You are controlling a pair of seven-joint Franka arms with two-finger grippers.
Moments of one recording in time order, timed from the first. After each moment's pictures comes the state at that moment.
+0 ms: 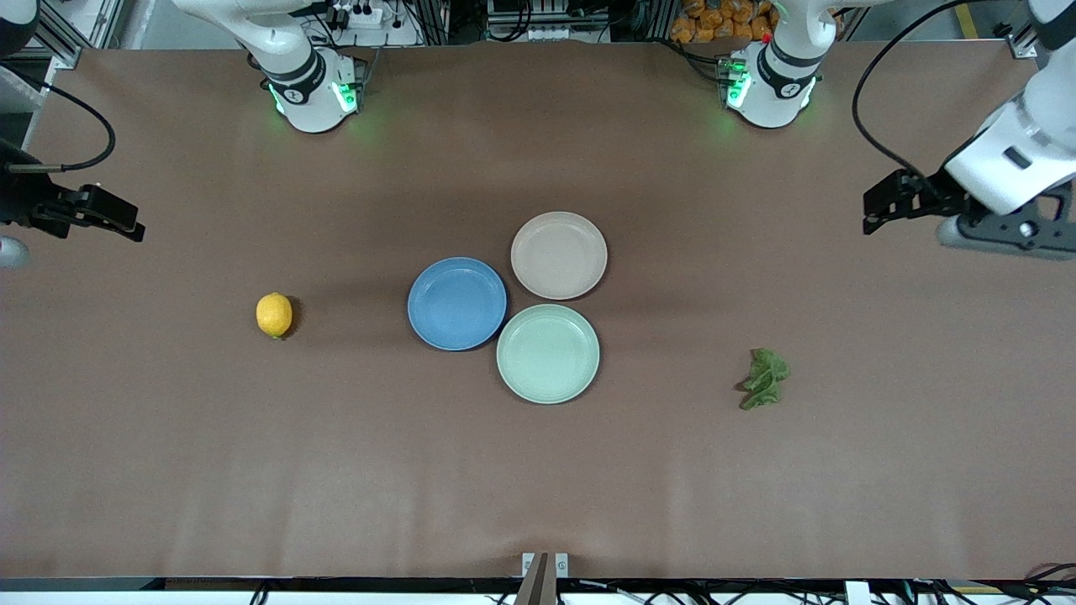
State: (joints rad) left arm -0.01 0.06 -0.16 -1.55 -0.01 1.60 0.00; right arm 0.08 0.09 -0.09 -1.44 0.00 1.46 0.06
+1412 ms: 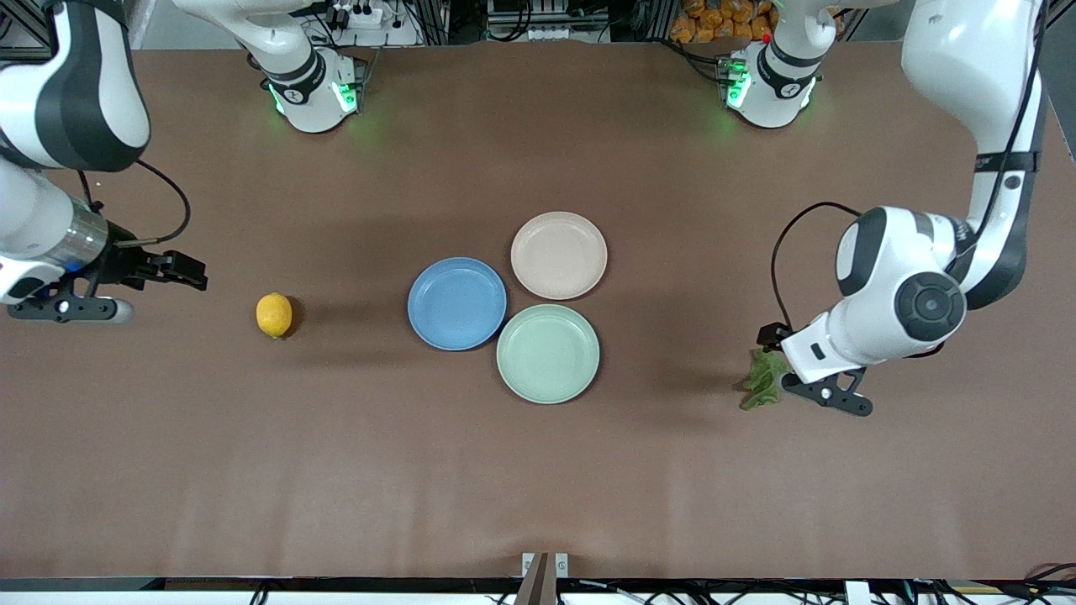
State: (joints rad) left arm -0.06 0.52 -0.16 -1.61 0.10 2.02 0.12; right arm 0.08 0.09 -0.09 -1.83 0.00 1.86 -0.01
